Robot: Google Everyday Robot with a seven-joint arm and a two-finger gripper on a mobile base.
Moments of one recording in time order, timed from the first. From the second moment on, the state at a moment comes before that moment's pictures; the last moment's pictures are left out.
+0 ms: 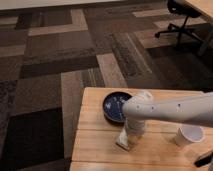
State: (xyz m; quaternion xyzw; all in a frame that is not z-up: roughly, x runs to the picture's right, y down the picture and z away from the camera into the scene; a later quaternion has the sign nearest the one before) arm 0.111 0.240 0.726 -0.26 0.29 0.65 0.66
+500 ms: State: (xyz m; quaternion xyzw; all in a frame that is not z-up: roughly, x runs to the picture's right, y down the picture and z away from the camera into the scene) arm 0.040 0.242 0.752 -0.31 0.26 0.58 0.70
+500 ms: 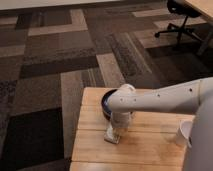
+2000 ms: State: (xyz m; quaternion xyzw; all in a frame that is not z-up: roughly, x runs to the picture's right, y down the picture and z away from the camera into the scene) arm -0.012 0.142 0.658 -0.26 0.22 0.52 0.78
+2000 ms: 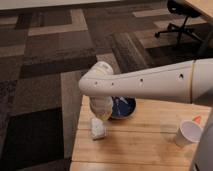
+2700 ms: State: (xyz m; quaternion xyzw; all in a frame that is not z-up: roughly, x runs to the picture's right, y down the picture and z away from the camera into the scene) arm -0.006 0.152 0.656 -0.26 0.23 0.54 0.76
